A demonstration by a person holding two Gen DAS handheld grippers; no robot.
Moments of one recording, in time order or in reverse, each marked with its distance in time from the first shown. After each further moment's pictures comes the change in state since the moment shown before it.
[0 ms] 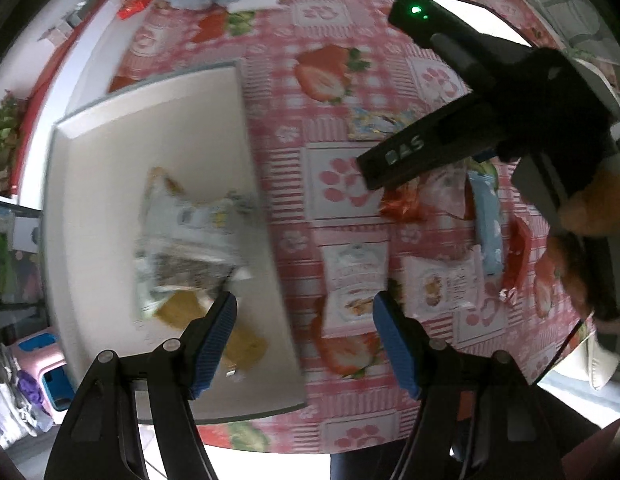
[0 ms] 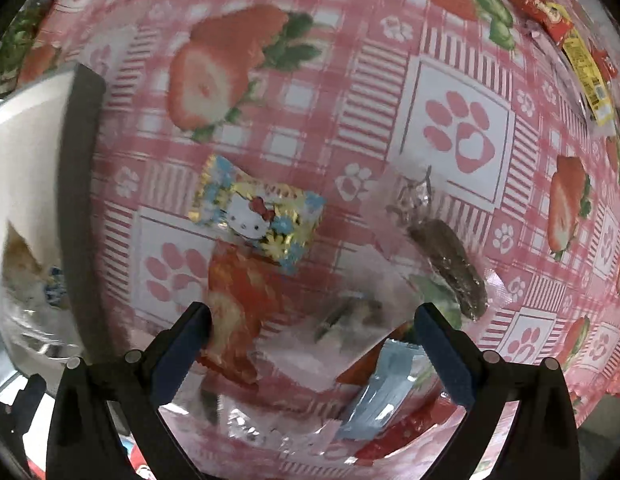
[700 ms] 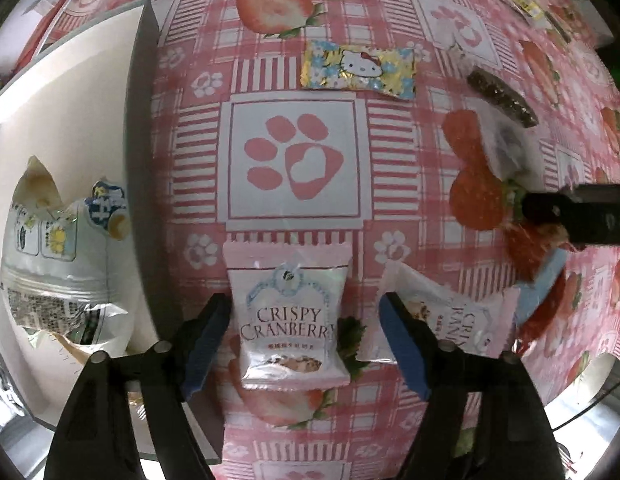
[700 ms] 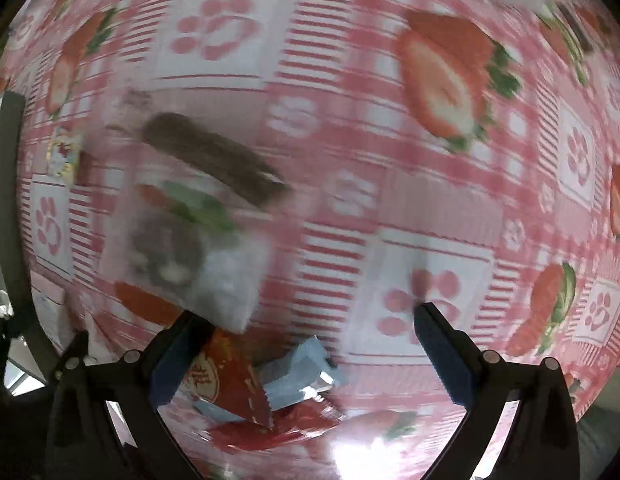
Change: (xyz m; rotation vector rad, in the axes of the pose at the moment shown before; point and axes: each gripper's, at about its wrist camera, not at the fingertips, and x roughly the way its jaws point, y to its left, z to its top) left arm 0.078 -0.039 0.029 -0.059 0.143 -0.006; right arm 0.025 -0.098 -0.073 0.098 0.020 0.025
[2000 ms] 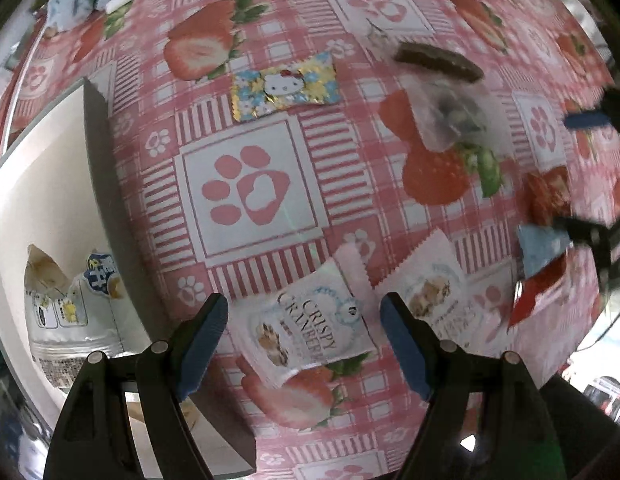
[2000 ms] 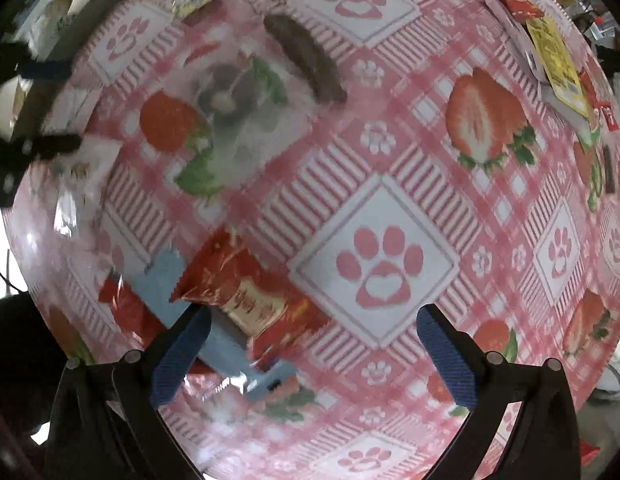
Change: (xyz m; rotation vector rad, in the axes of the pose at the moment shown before) left arm 0.010 -0.036 0.023 0.267 -0.009 0.033; right arm -0.012 -0.033 -0.047 -0.591 -0.130 -0.085
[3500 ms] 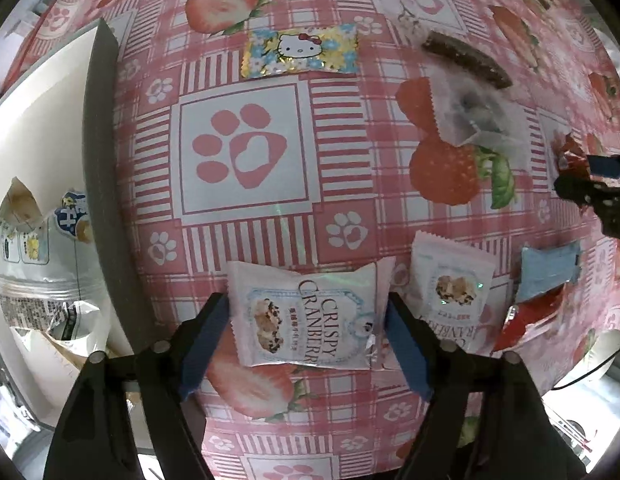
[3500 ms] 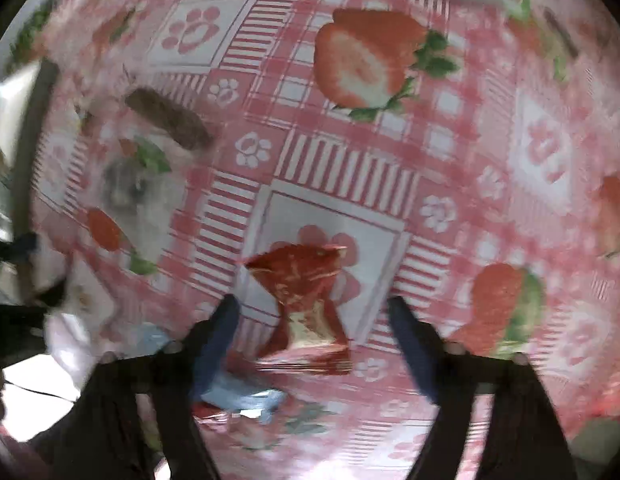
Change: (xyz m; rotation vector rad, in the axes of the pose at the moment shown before) left arm 0.034 -0.013 -0.020 -0.189 0.040 -0.017; right arm 0.000 -0.089 0.029 0.385 -0.005 0.055
